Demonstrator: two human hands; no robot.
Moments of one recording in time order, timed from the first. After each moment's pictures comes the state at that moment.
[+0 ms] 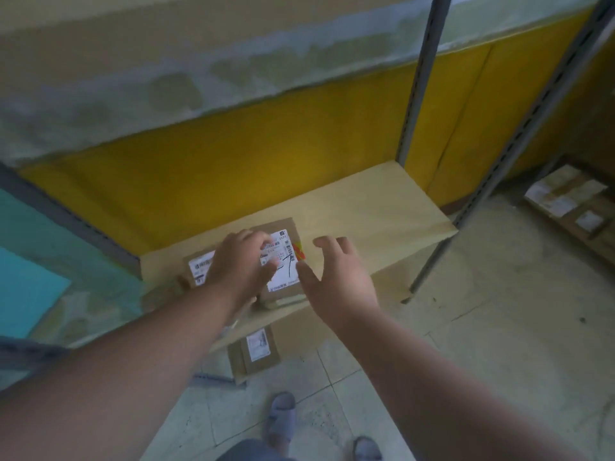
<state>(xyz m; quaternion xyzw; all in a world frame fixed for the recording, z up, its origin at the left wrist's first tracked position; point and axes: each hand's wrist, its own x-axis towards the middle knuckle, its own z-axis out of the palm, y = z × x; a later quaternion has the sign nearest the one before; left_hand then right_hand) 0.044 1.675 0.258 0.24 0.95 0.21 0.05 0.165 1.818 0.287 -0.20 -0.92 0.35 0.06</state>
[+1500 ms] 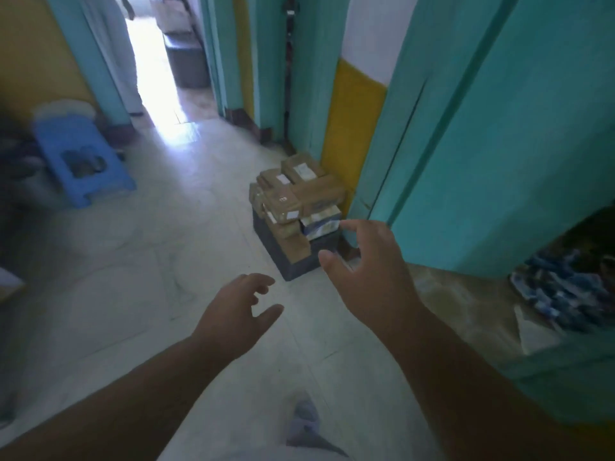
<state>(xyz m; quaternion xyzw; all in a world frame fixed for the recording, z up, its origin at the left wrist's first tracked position) 0.415 0.844 0.289 -0.43 0.83 0.33 -0.15 0.234 0.939 0.390 0.48 -0.81 0.32 -0.08</state>
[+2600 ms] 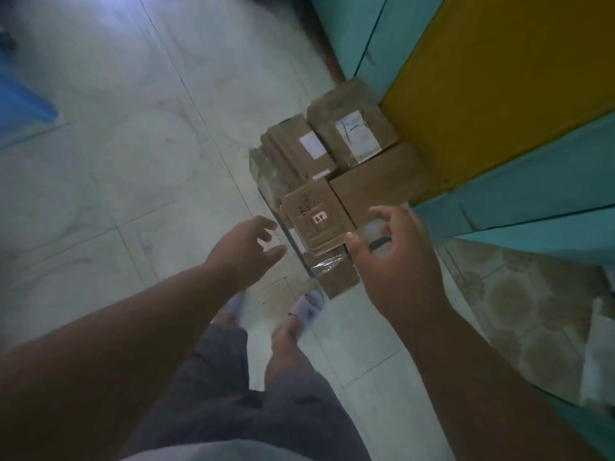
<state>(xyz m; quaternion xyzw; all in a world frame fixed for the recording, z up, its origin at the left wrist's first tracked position) 0.171 0.236 0.057 -0.50 0.74 0.44 0.09 0.004 0.374 0.163 0.35 -0.88 0.22 -0.24</state>
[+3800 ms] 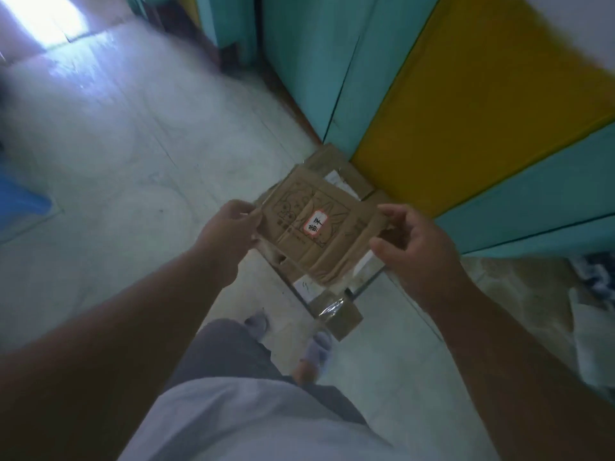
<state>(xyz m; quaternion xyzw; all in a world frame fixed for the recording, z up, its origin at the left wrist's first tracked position) 0.127 0.110 0.175 -0.56 0.51 0.65 -0.08 -0.034 0.311 0.253 0.28 -0.85 0.37 -0.27</state>
